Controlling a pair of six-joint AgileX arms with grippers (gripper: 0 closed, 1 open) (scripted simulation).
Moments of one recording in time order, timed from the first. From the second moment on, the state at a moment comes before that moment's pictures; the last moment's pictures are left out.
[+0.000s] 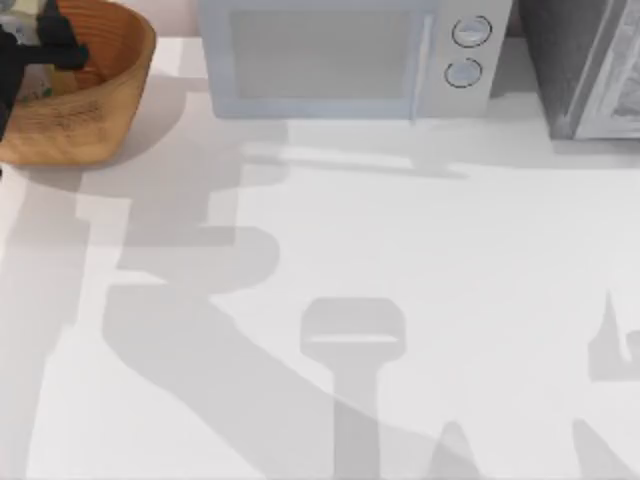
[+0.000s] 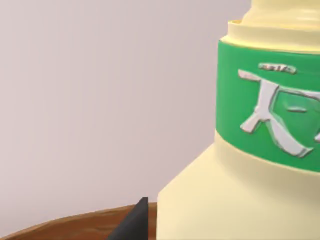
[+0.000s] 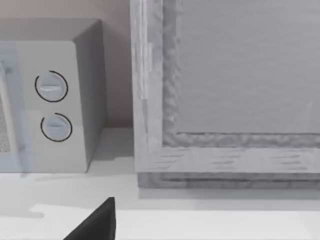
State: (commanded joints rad) left arm 0.05 2.18 1.10 1.07 0.09 0.01; right arm 0.00 0.00 0.00 0.00 0.00 0.00
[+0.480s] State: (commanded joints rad) left arm 0.05 2.18 1.10 1.07 0.09 0.01; right arm 0.00 0.00 0.00 0.00 0.00 0.00
